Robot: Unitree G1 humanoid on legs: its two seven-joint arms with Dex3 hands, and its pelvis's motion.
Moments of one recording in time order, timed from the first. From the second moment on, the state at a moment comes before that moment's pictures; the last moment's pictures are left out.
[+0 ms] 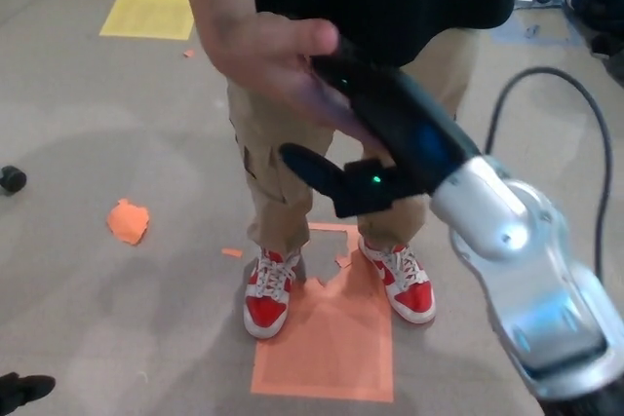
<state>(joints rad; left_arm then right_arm) -0.04 0.61 -0.01 0.89 0.10 -0.29 -0.30 -0.59 -0.11 0.38 -0.09 -0.43 0.42 0.23</state>
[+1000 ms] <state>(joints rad) -0.03 0.61 0.02 0.86 0.10 -0.30 -0.33 -1.01 -0.01 0.38 0.88 -0.60 0.50 -0.15</state>
